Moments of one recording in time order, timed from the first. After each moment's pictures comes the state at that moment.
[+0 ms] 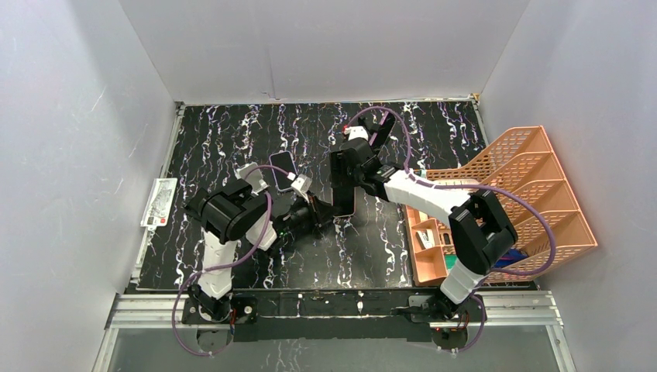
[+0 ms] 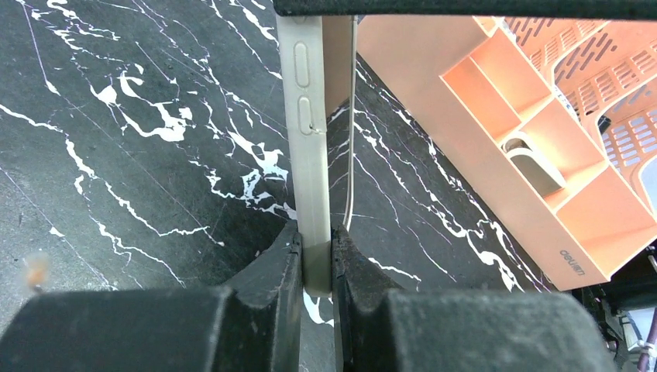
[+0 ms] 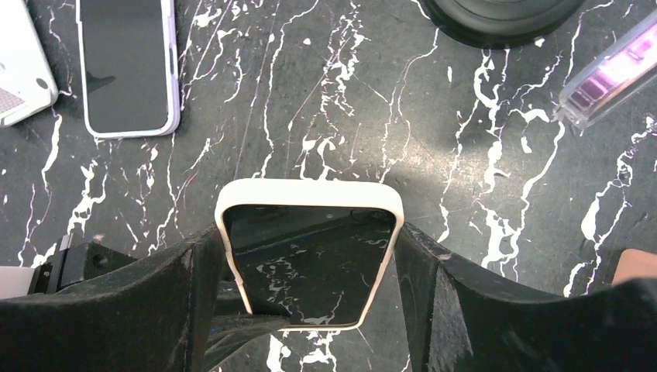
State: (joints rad) left arm -0.66 2.07 0.48 1.48 0.34 -0.56; right arm 0.74 1.66 1.15 -0.20 0.23 0.43
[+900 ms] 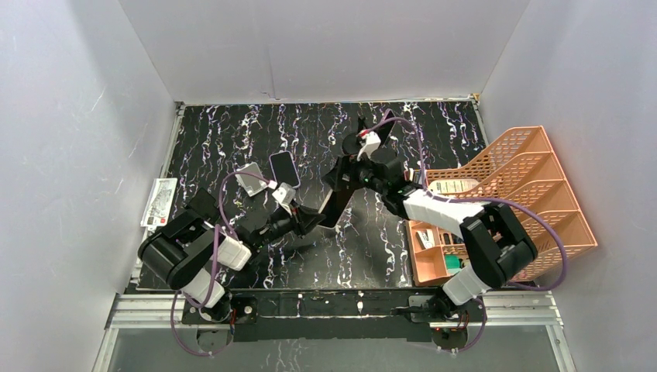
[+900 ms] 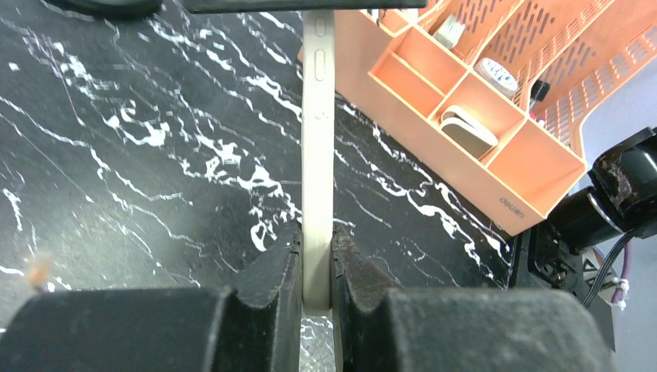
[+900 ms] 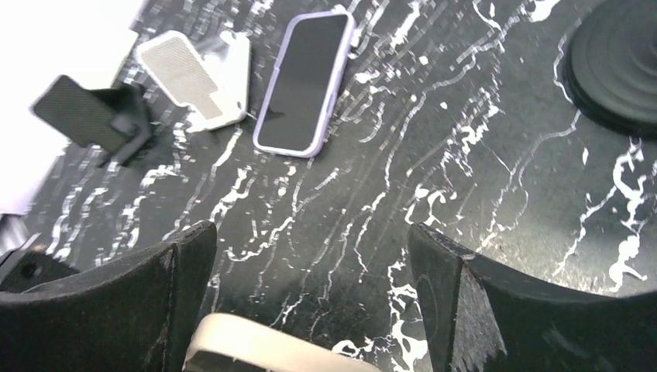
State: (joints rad) left arm -0.66 1.58 0.21 1.32 0.34 -0.43; right arm 0.65 1.55 0.84 0.33 -0.14 0.44
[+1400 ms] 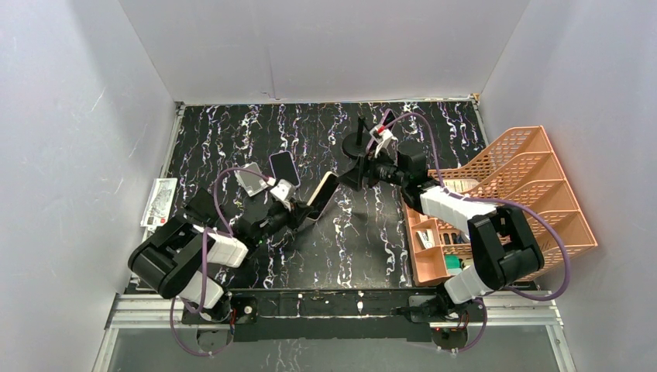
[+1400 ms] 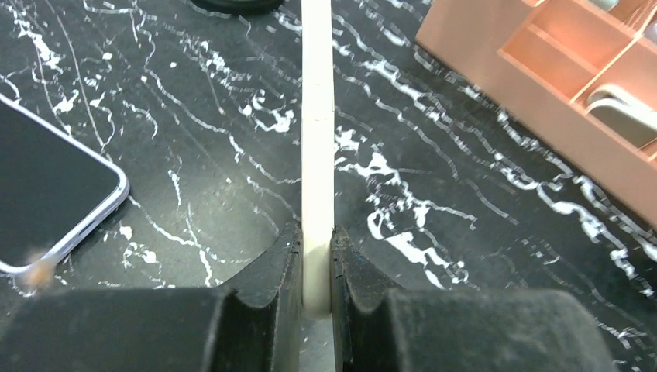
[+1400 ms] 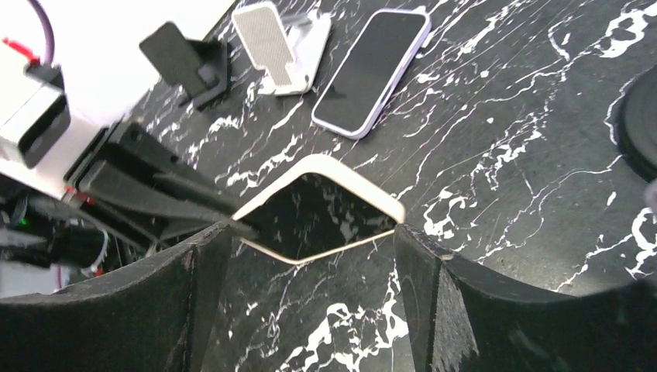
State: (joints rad) left arm -0.62 1.48 0.24 1.11 0.21 -0.20; right arm 0.44 1.49 0.77 0.47 -0.64 0.40
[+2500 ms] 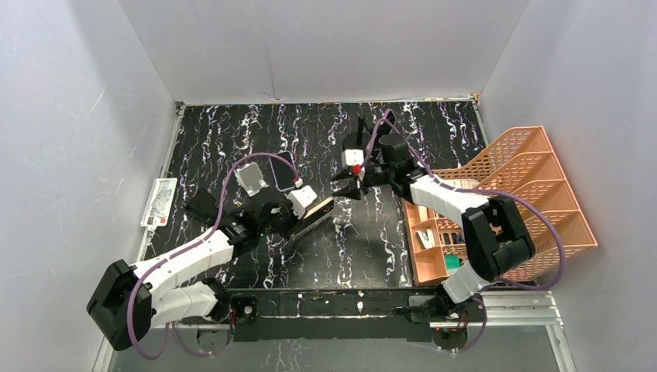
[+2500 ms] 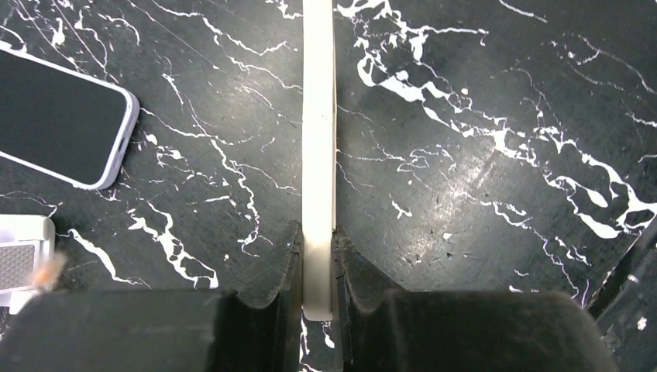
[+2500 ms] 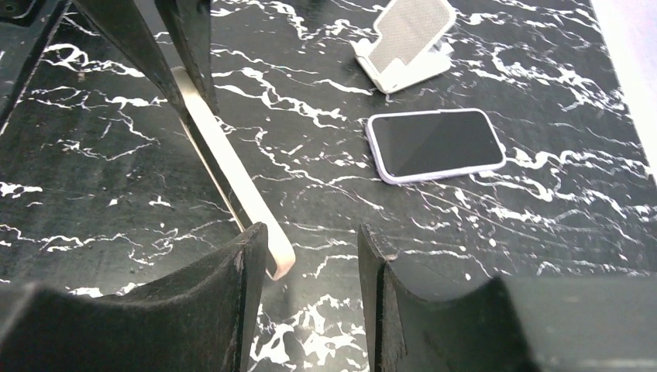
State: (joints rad) left arm -0.75 1.08 0.58 -0.13 0.09 0.17; right arm 0.50 1.56 0.92 0.15 -1.03 -0.66
